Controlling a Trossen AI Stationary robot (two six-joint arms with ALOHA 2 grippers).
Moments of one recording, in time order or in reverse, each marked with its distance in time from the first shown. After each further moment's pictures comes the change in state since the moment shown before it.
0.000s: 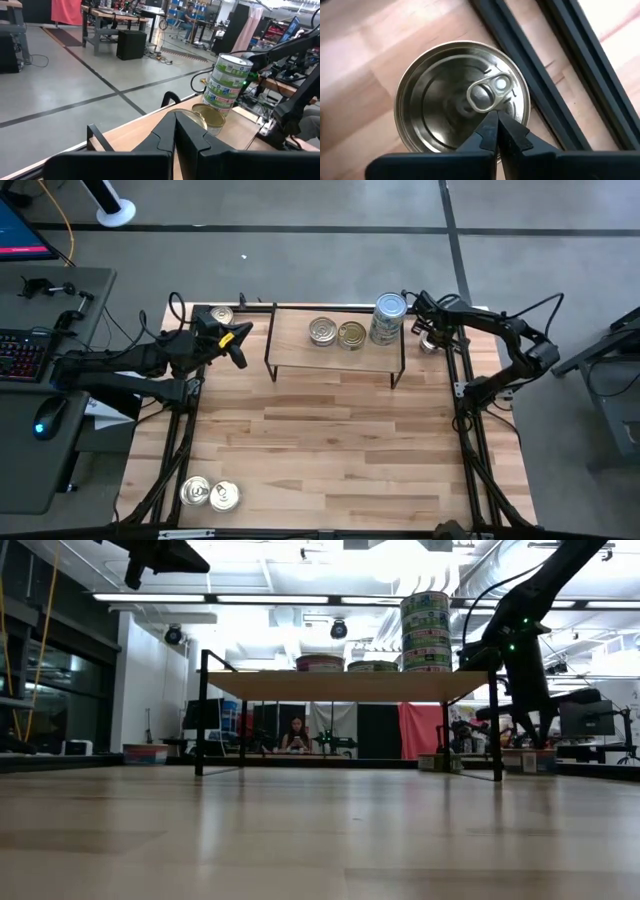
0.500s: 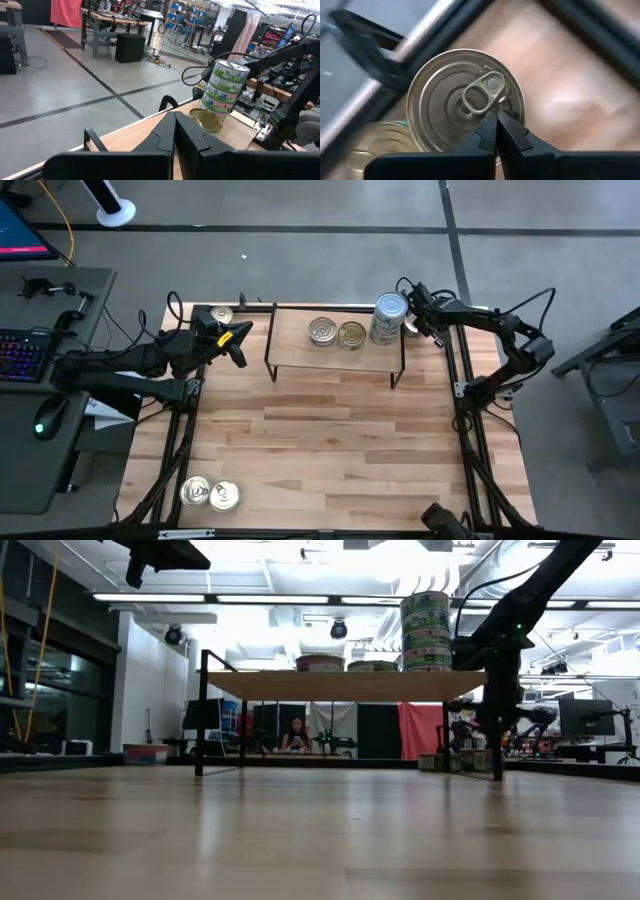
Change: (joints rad) left arm 0.000 0.000 0.000 0.026 0.000 0.000; right arm 0.006 0.057 0.009 0.325 -0.012 0.194
